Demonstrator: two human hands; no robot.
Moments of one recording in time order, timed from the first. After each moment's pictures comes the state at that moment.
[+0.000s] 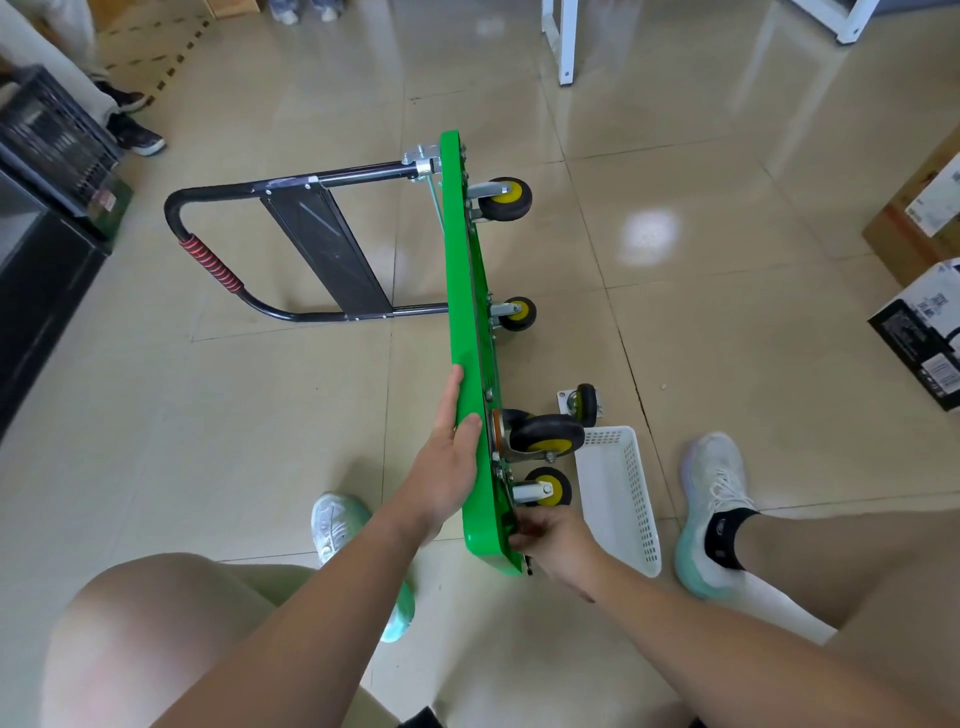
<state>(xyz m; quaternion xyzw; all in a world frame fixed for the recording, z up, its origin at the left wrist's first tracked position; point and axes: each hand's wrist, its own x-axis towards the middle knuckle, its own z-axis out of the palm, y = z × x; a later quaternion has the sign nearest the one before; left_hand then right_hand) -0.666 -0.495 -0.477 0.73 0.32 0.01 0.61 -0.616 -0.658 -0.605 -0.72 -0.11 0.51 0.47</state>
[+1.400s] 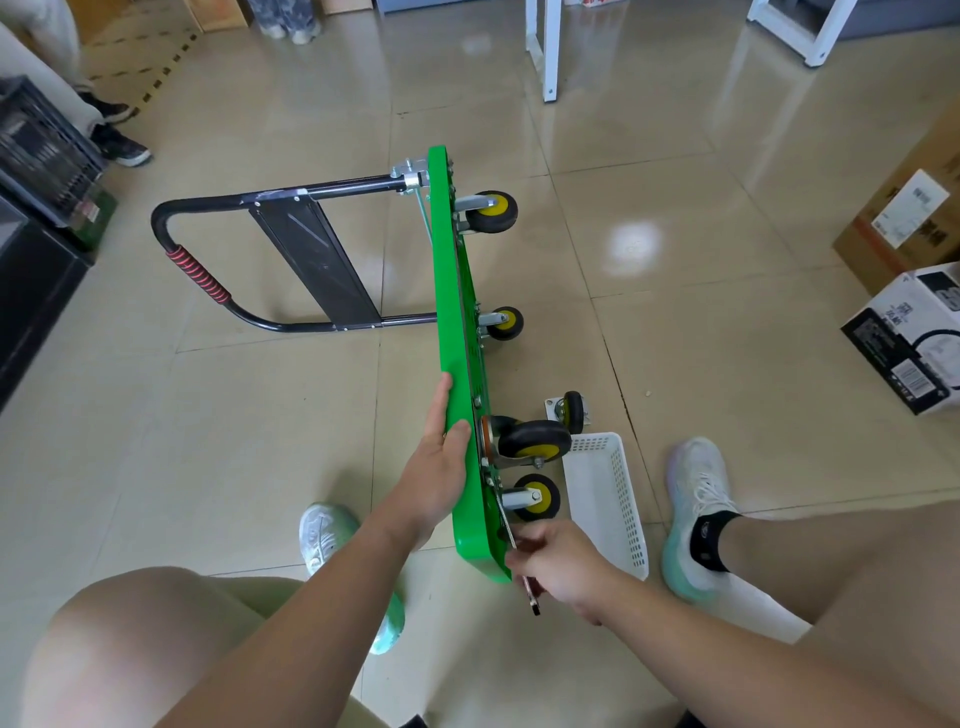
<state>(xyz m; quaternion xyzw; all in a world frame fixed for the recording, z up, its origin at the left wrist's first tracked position) -0.666 -0.496 -0.476 0.73 0.32 0.01 0.61 -0.624 -0.673 -0.556 -0.72 -0.08 0.52 0.45</state>
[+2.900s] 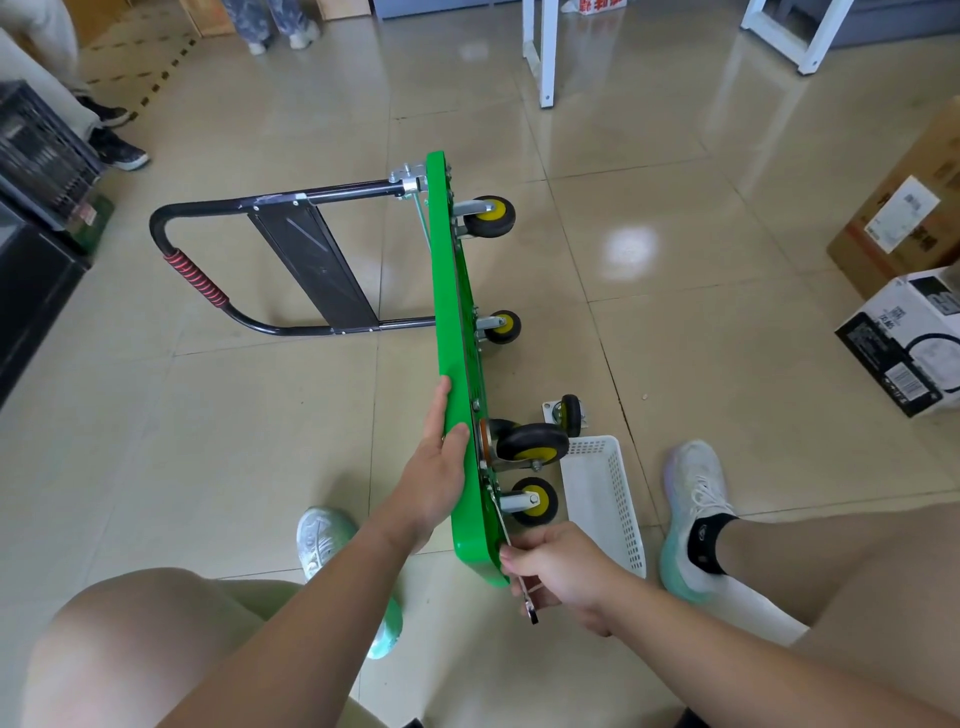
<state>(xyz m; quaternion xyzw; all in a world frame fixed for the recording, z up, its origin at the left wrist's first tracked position) -0.666 -0.496 -0.474 0.73 0.32 0.00 0.61 -0.627 -0.675 -0.524 -0.66 -0.01 0.56 0.50</state>
